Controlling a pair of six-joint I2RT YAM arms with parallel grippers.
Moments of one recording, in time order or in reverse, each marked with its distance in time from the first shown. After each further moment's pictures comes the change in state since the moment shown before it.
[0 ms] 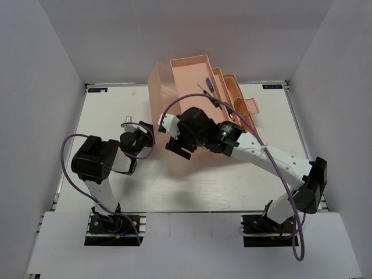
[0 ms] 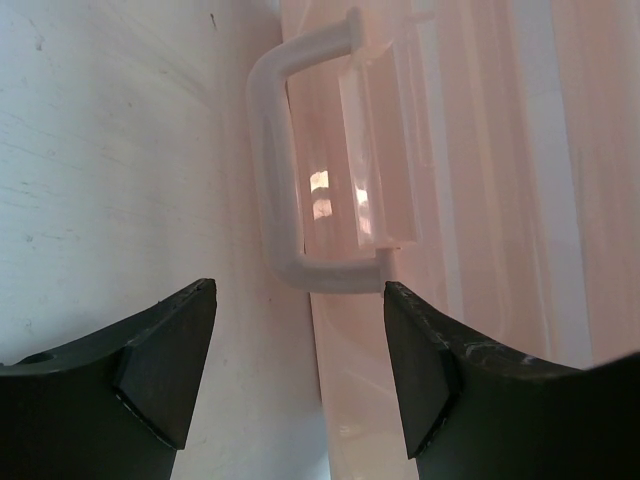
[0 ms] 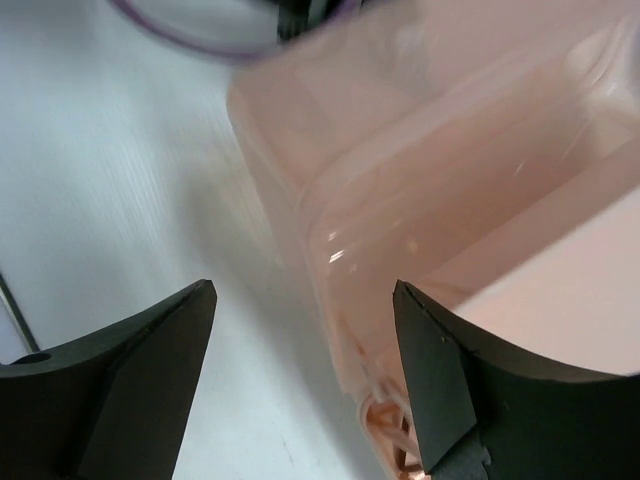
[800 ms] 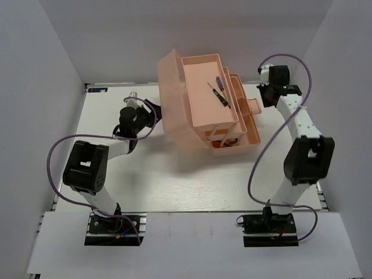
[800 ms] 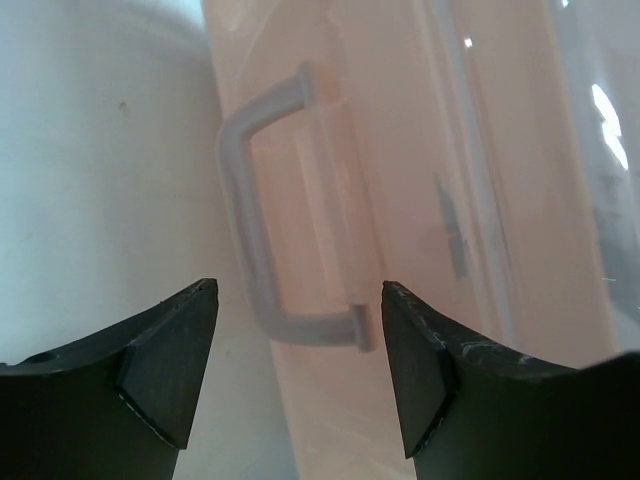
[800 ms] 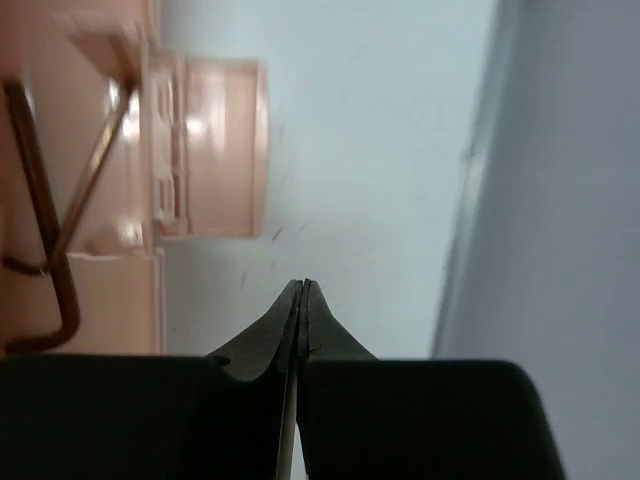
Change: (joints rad) left arm 0.003 -0.158 0.308 -0.502 0.060 0.189; right arm -0.940 0.176 0.152 0.063 0.150 0.036
